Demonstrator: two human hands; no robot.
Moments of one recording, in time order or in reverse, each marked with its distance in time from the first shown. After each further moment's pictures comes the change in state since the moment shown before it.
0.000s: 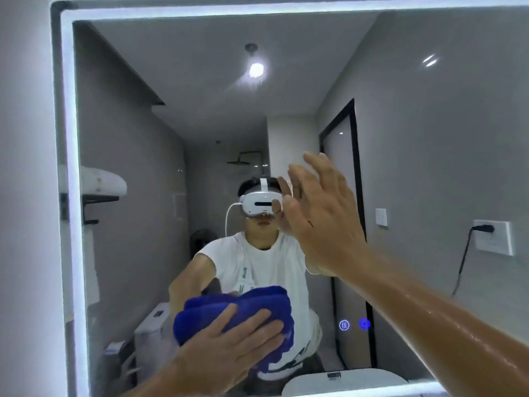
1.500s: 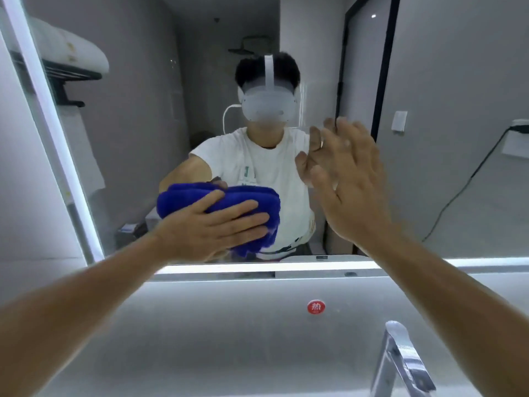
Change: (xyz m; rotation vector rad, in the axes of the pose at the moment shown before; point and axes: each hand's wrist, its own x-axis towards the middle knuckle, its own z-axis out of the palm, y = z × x) left_hand -0.040 0.004 0.015 -0.101 0.223 0.106; right_hand -0.124 0.033 0.036 -0.047 -0.106 0.058
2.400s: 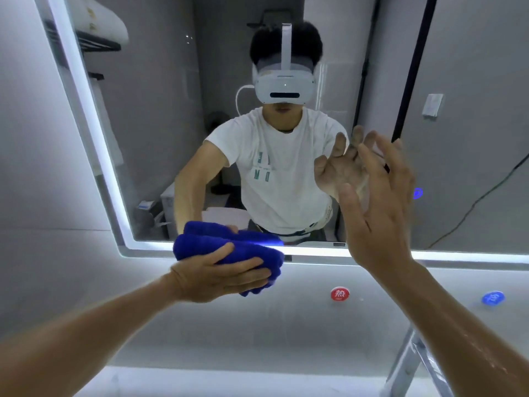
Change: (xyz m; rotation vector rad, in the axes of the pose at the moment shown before) left_hand -0.080 0.100 0.011 0.072 -0.108 0.166; right_hand -0.054 -0.014 0.033 0.183 0.086 0.078
